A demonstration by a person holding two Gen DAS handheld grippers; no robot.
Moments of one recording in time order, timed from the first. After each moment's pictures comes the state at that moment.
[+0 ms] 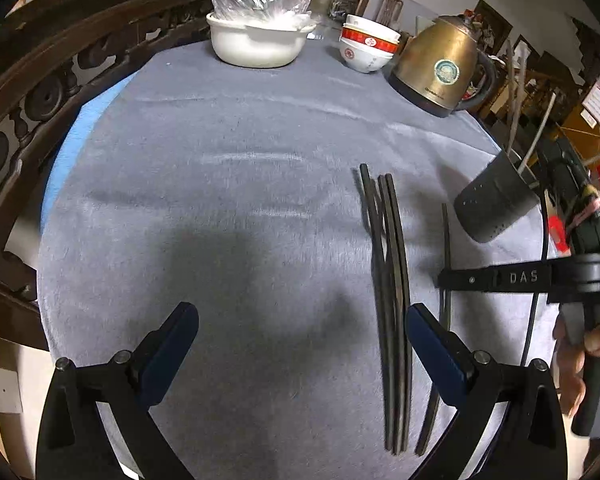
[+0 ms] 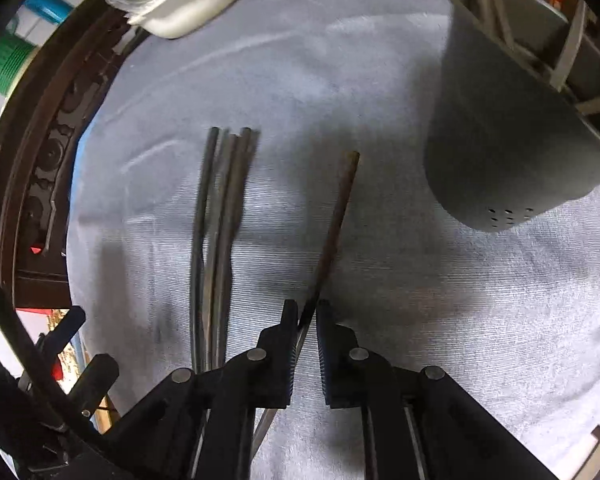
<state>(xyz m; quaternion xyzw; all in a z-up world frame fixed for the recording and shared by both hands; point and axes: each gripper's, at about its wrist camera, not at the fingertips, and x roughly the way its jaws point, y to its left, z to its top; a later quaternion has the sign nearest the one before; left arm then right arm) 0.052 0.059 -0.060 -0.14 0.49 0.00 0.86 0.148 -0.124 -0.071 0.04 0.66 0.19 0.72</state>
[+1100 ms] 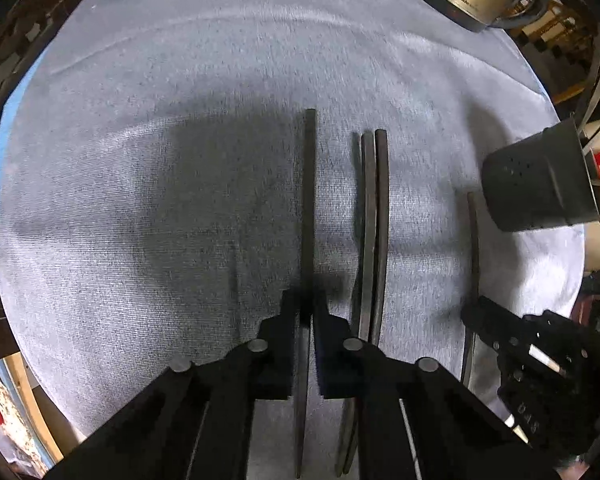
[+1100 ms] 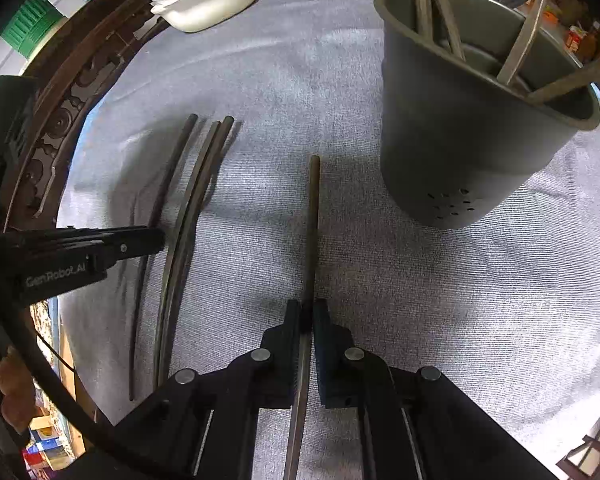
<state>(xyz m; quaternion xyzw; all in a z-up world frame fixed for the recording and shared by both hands) 0.157 0.012 -0.092 -0.11 0.67 -0.01 0.73 0.118 -0.166 -0.062 -0.03 0.62 0.22 0.75</state>
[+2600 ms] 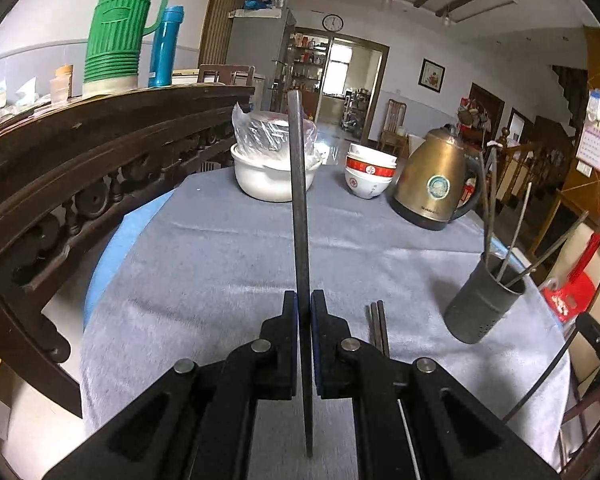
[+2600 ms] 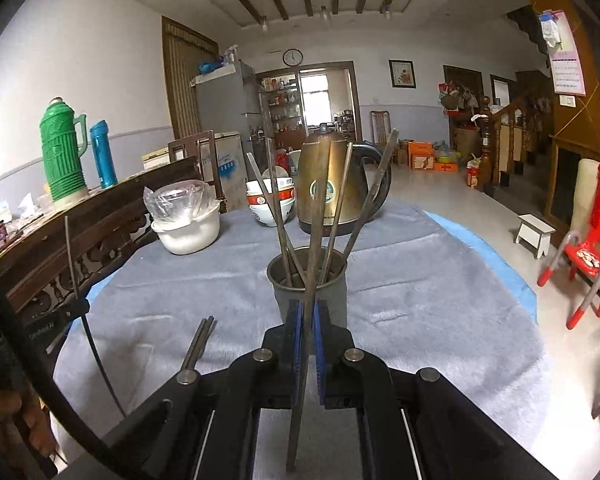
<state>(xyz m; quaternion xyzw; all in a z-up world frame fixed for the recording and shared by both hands) 0.031 0.057 -0.009 -0.11 0.28 0.06 0.95 -0.009 -0.251 0.043 0.04 0.24 0.10 0.96</state>
